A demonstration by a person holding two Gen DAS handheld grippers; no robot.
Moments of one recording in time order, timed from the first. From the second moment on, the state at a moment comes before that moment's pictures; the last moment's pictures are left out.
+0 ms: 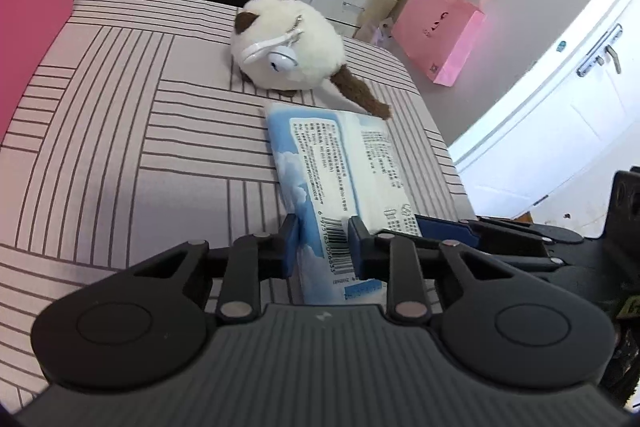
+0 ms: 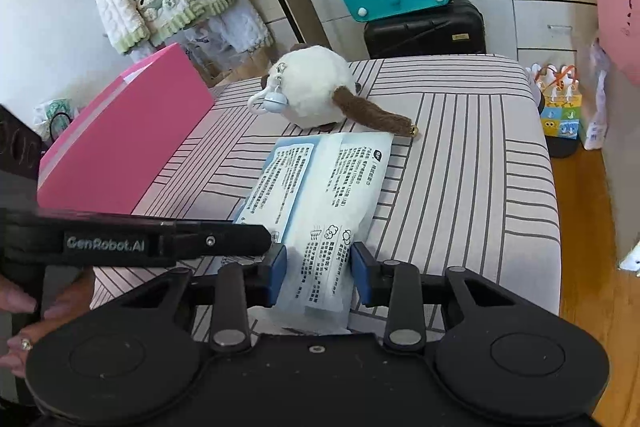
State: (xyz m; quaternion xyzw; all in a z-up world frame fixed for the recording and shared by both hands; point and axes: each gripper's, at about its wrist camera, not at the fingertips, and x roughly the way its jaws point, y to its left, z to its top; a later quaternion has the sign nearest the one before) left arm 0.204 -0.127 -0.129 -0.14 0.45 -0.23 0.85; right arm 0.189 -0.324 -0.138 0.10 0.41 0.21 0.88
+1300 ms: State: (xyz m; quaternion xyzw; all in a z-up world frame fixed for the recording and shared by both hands) left arm 0.084 -0.014 -0.022 -0.09 0.41 -0.27 0.87; right arm 0.091 -0.212 -0.021 0.01 0.38 0.32 0.87
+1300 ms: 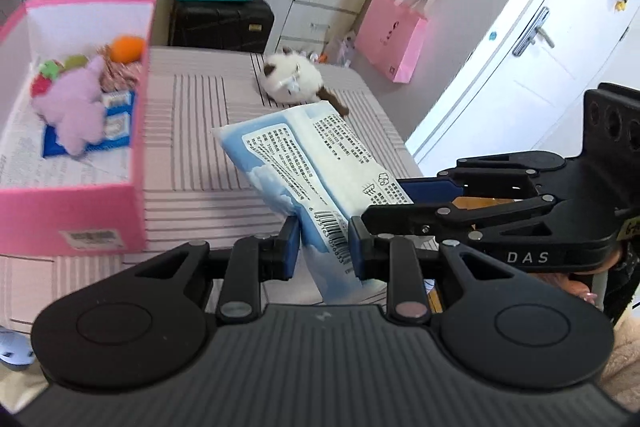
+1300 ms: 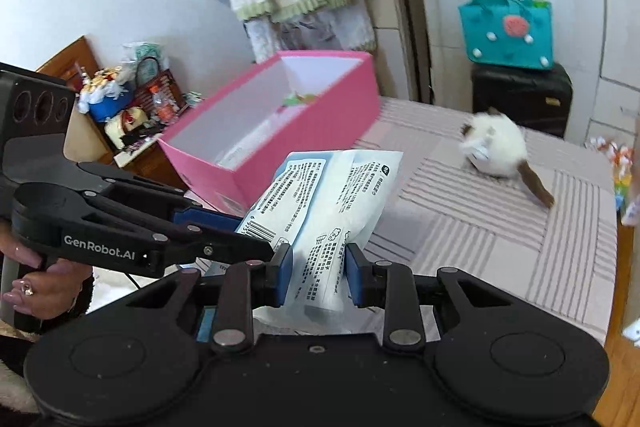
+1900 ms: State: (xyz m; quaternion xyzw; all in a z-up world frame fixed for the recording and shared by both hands) left arm 0.093 0.095 0.052 -0.10 0.32 -0.17 0.93; right arm 0.136 -0.096 0.060 -0.05 0.31 0.42 0.85
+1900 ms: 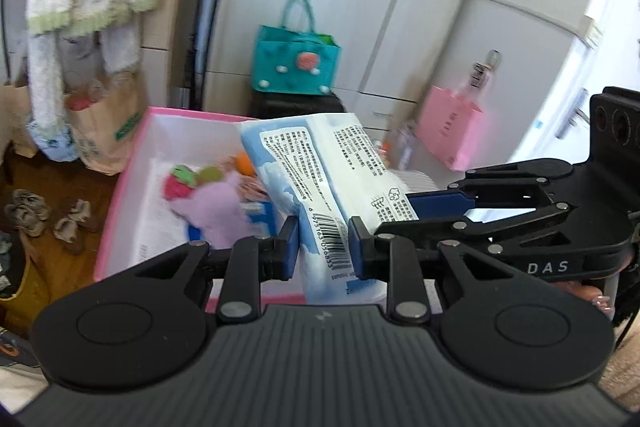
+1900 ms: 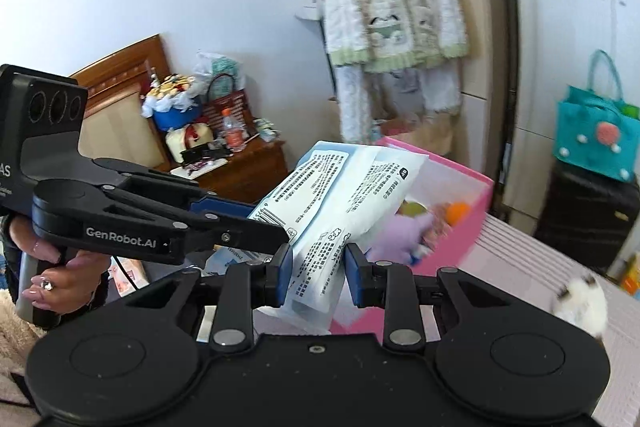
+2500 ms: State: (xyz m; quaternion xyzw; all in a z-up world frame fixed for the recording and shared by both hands) left arm 0.189 0.139 -0.029 -0.10 0.43 -0.06 0.90; right arm 0.268 0.003 -0.013 -0.16 0.39 0.52 0.74
